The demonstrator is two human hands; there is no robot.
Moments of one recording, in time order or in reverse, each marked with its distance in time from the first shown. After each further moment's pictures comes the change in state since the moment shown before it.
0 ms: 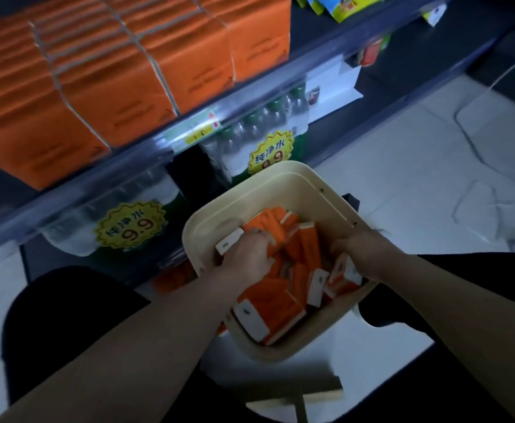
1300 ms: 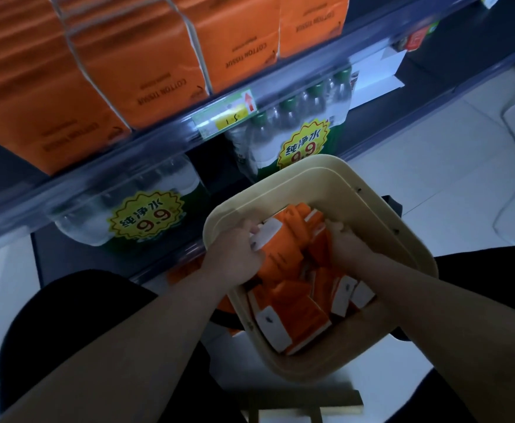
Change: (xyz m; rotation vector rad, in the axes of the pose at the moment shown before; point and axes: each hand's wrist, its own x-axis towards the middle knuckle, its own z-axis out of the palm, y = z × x) left_hand -0.018 -0.052 -0.035 -0.291 0.027 -0.234; right_hand 0.102 -0.047 0.030 0.552 -0.007 0.367
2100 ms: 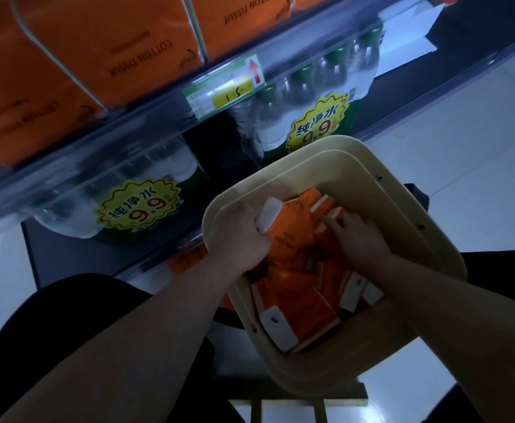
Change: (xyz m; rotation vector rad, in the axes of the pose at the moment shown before) left_hand 0.028 0.008 0.002 -0.002 0.064 -0.160; right_hand 0.029 0.024 0.017 -0.616 0.098 -0.220
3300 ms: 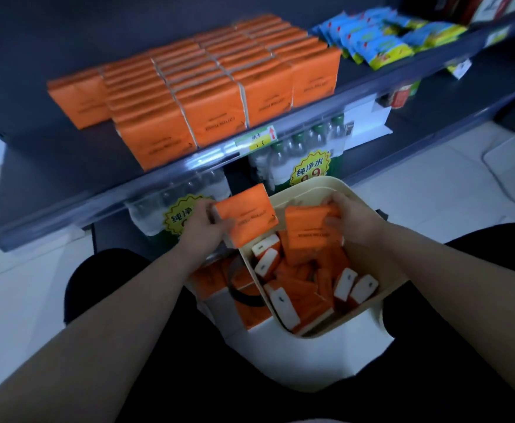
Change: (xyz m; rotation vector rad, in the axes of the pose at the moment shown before) left_hand -0.094 -0.059 -0.071 -0.609 0.323 0.144; right_hand -0.116 -0.031 -0.138 0.659 0.288 -0.089
